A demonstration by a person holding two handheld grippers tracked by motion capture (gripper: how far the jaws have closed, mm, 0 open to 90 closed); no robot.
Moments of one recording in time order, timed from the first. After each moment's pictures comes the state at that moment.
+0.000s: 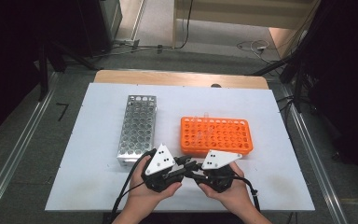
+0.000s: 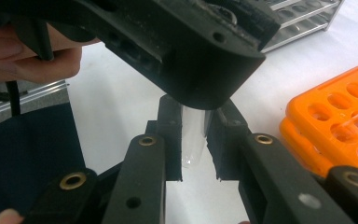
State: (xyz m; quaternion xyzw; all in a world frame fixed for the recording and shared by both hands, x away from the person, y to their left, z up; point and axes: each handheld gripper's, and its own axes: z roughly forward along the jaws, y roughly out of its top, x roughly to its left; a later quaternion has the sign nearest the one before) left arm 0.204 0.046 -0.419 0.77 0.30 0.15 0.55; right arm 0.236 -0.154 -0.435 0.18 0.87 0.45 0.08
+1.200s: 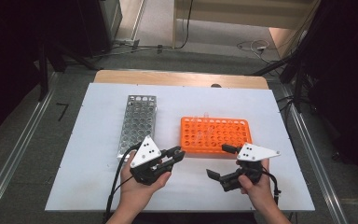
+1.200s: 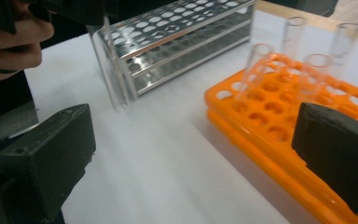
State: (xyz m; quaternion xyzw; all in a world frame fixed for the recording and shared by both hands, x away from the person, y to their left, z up) left arm 0.213 0.075 -0.412 0.74 0.34 0.16 0.56; right arm 0.253 -0.230 -0.431 0.25 0.82 0.51 0.10
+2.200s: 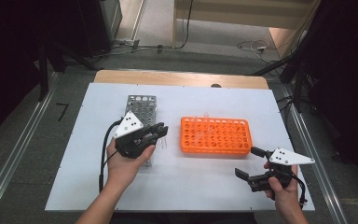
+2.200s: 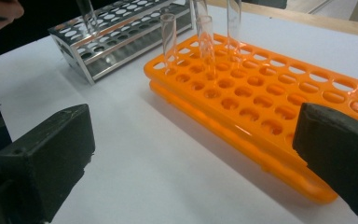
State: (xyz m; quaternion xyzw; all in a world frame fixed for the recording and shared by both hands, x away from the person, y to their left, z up) left arm 0.264 0.116 -0.392 0.72 0.37 0.19 0.56; right arm 0.248 -0.303 -0.439 0.31 0.80 0.50 0.13
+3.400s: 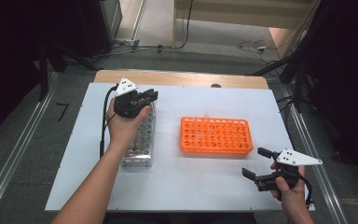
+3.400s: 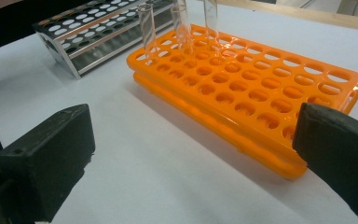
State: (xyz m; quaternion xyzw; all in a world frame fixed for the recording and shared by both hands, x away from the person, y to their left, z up) left arm 0.366 0.144 -0.388 0.69 0.42 0.24 0.54; right arm 0.250 -0.322 -0.443 0.33 0.79 0.50 0.14
